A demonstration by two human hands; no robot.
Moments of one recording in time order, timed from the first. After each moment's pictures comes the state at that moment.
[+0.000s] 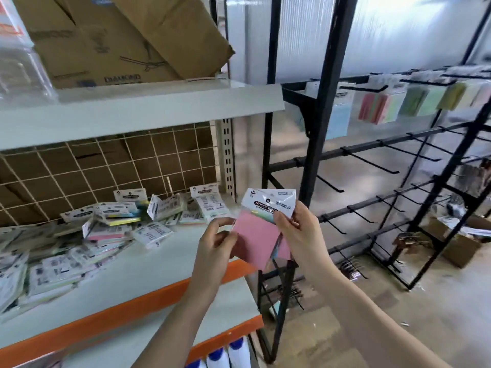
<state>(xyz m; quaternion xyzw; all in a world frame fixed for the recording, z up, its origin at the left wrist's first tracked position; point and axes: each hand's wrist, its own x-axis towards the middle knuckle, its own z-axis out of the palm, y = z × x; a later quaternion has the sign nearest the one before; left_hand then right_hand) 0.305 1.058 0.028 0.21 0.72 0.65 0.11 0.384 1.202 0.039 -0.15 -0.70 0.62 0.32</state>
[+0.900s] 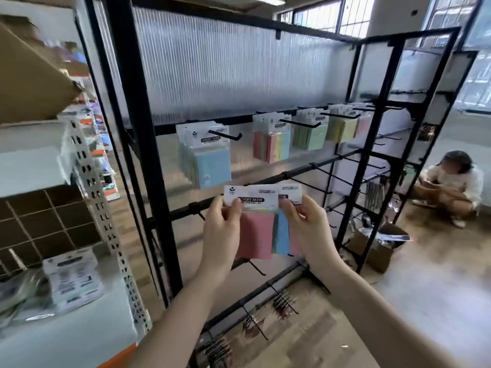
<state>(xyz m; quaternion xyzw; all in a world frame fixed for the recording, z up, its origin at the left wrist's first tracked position) 0.353 1.346 0.096 0.33 0.66 0.67 0.07 0.461 1.452 0.094 -0.21 -0.70 0.50 0.47</state>
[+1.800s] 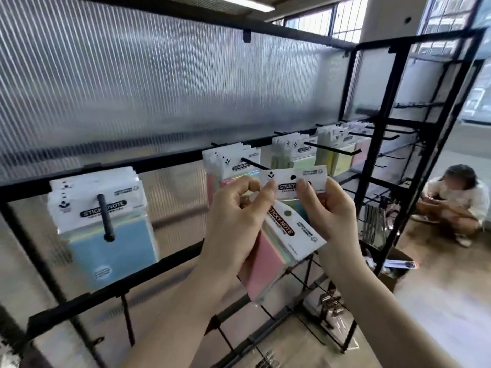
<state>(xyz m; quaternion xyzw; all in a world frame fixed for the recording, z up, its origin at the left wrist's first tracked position) 0.337 1.531 0.182 0.44 0.54 0.70 0.14 0.430 1.628 0.169 -0.14 -0.63 0.54 0.55</state>
